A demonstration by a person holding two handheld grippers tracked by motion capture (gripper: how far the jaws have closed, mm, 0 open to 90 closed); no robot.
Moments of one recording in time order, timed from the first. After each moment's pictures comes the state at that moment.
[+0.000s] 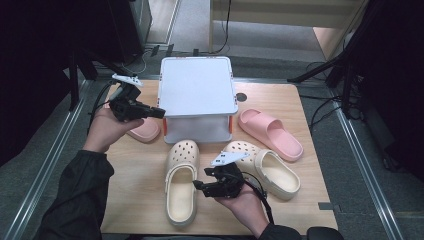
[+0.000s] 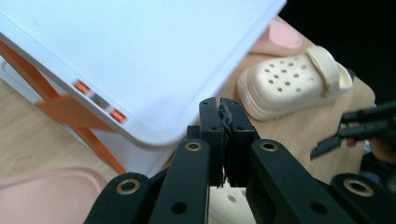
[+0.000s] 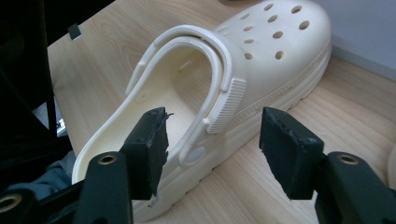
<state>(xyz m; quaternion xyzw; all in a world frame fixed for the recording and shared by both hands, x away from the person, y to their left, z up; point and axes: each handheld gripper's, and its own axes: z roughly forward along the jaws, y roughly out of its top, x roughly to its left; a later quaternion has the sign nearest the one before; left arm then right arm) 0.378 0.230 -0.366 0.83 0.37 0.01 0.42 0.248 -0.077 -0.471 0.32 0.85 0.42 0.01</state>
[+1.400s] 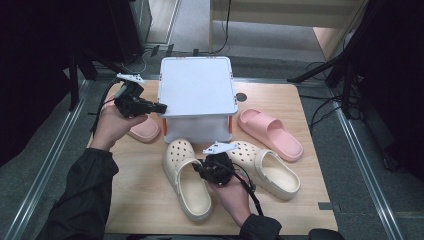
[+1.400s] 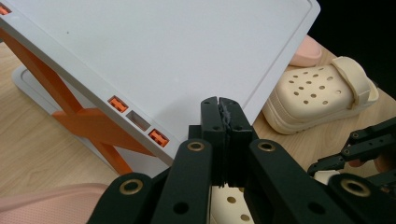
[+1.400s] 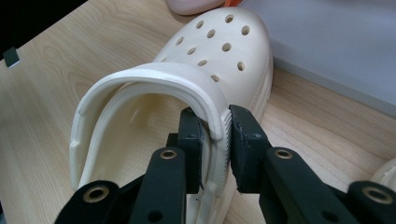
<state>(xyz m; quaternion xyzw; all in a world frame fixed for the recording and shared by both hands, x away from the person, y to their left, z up) 0.396 0.232 -0.384 0.82 0.37 0.03 0.43 0.278 -0.053 -0.486 0.37 0.83 0.42 0.06</state>
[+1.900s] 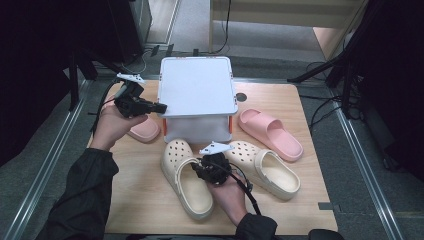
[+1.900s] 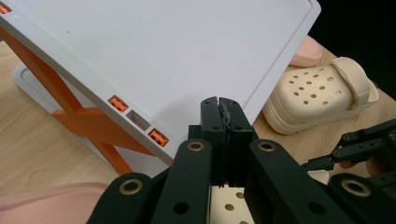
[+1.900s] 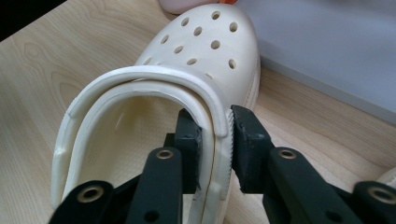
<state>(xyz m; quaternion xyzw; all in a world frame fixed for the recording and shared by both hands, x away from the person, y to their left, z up) 0.396 0.232 -0.384 0.82 0.38 0.03 0.43 0.280 -0.045 -0.491 0.37 0.83 0.41 0.08</state>
